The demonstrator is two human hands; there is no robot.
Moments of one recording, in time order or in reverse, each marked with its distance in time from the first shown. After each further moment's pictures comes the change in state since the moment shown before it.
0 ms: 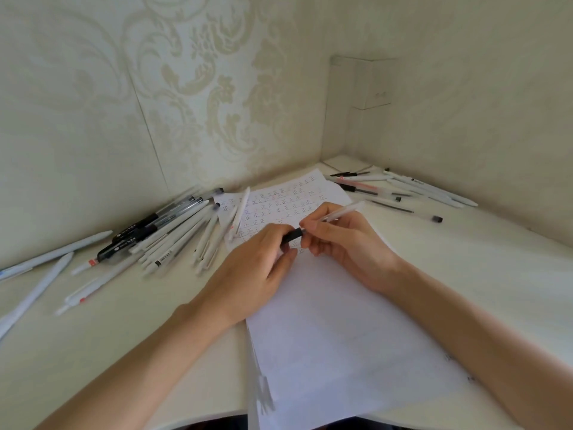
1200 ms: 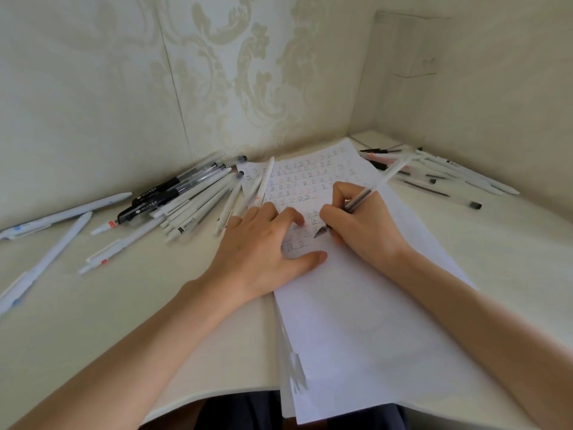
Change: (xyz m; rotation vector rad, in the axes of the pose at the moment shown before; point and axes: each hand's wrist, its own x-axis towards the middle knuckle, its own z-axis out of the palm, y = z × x) left_hand -0.011 -0.006 -0.014 0.203 -0.209 -0.310; right_hand 0.010 0.009 0.033 -0.645 0.274 -0.027
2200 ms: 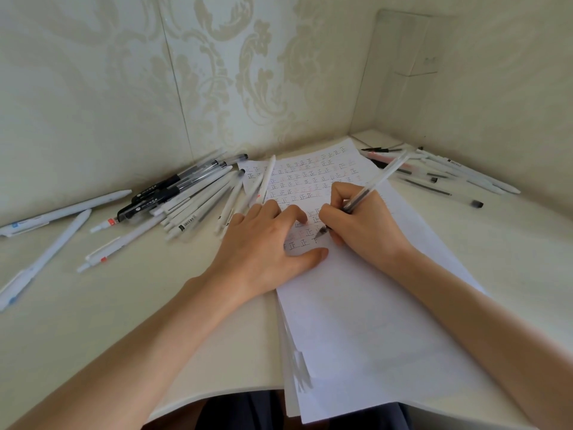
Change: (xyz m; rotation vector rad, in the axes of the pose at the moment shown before) left_hand 0.001 0.001 0.000 0.007 0.012 0.009; right_hand -0.002 -0.002 0.003 -0.048 -0.015 -0.027
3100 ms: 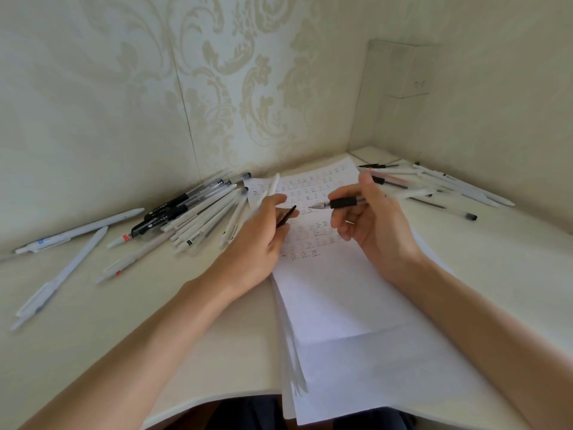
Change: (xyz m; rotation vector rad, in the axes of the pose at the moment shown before) left_hand 0.008 -0.011 -0.005 -0.524 0.058 0.020; right_hand 0.003 -0.002 -0.019 0.733 -0.030 0.076
